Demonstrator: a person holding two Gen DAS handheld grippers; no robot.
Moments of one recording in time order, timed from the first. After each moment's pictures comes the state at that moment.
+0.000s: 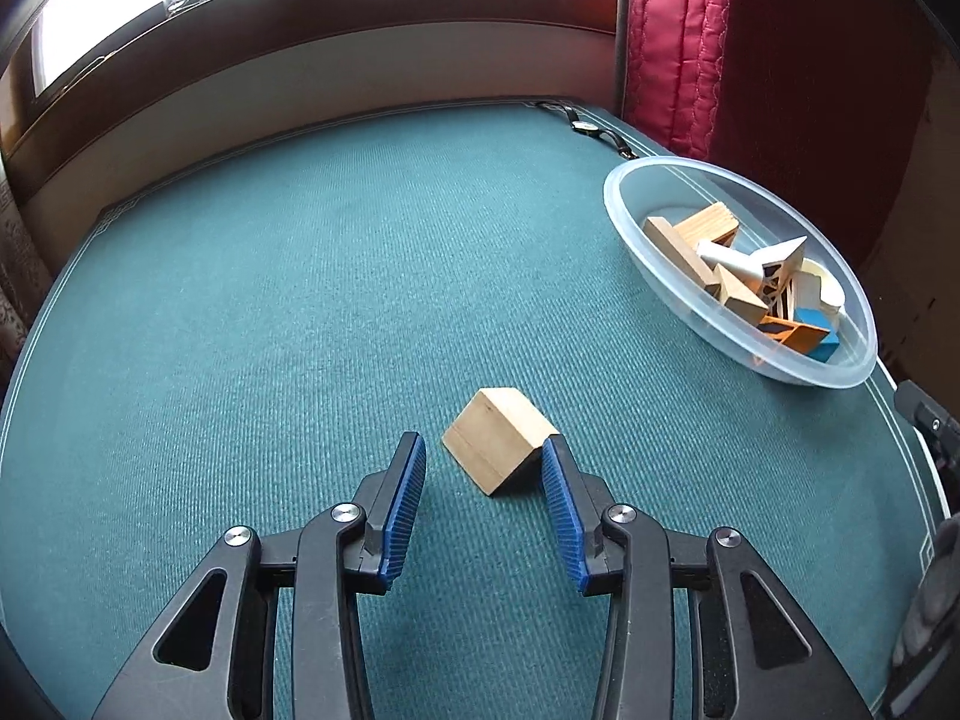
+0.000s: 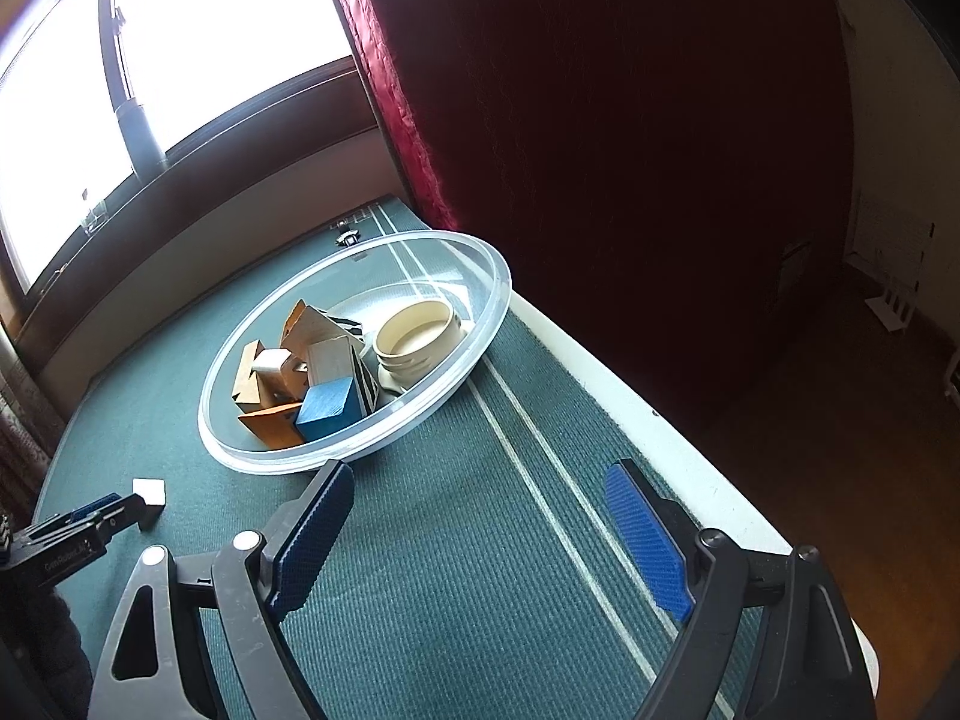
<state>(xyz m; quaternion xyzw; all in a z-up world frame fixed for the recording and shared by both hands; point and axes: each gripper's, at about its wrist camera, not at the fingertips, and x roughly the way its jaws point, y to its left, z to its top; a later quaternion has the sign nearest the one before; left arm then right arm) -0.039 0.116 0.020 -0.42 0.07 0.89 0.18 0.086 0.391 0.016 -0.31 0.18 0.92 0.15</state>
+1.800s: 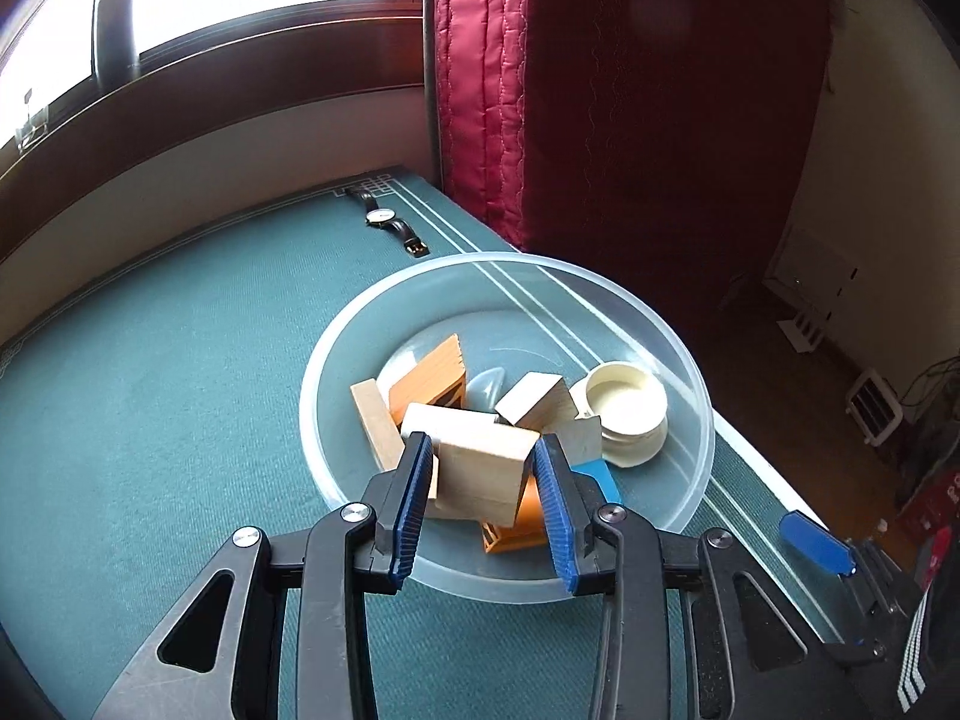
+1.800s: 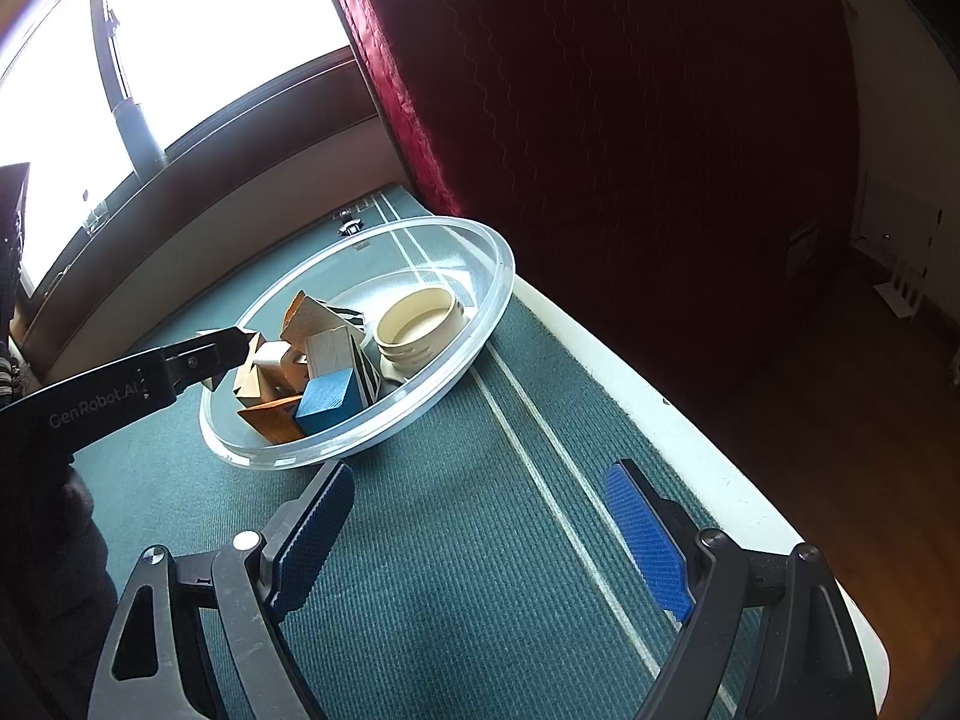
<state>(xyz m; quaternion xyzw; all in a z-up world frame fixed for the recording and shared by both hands) -0.049 0.261 0.069 -0.37 0.09 0.88 0.29 0.083 0.392 0.012 -0.32 0.20 0.91 0.14</state>
